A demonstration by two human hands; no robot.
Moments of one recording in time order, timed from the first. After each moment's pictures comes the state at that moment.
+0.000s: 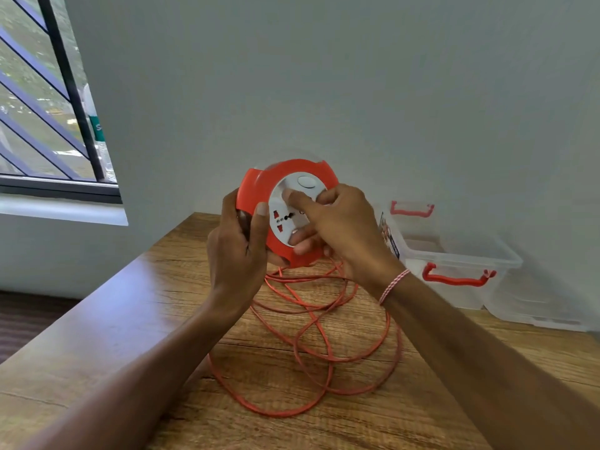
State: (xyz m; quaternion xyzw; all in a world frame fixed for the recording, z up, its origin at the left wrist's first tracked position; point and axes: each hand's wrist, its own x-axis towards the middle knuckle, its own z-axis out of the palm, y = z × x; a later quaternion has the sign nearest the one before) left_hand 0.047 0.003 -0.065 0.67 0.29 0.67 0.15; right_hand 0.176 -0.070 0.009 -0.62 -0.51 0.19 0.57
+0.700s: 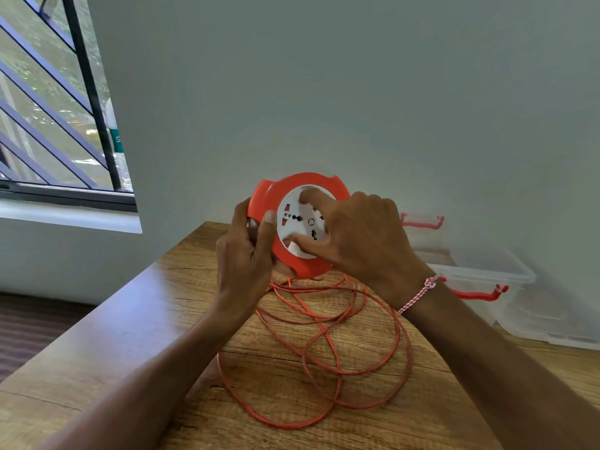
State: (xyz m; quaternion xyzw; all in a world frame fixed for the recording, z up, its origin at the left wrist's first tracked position) left_hand 0.041 0.006 -0.059 0.68 0.26 0.66 0.19; right_hand 0.196 -0.075 0.014 -0.54 -0.70 -0.39 0.26
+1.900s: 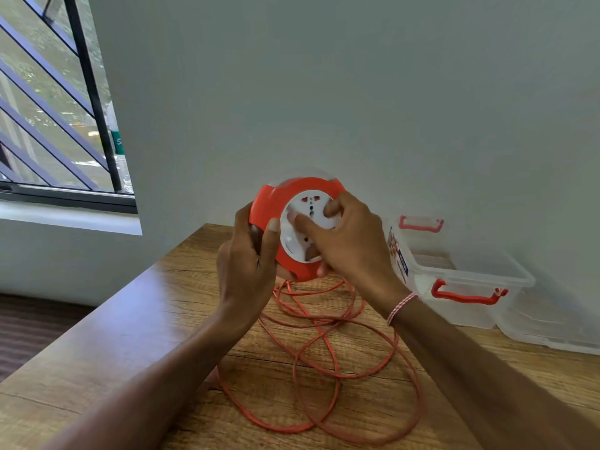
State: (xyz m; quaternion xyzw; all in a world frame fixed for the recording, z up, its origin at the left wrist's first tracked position) left_hand 0.046 0.006 -0.068 0.67 0.30 0.67 0.12; right_hand 0.182 -0.063 -0.001 -0.62 -0.56 0.05 0.55
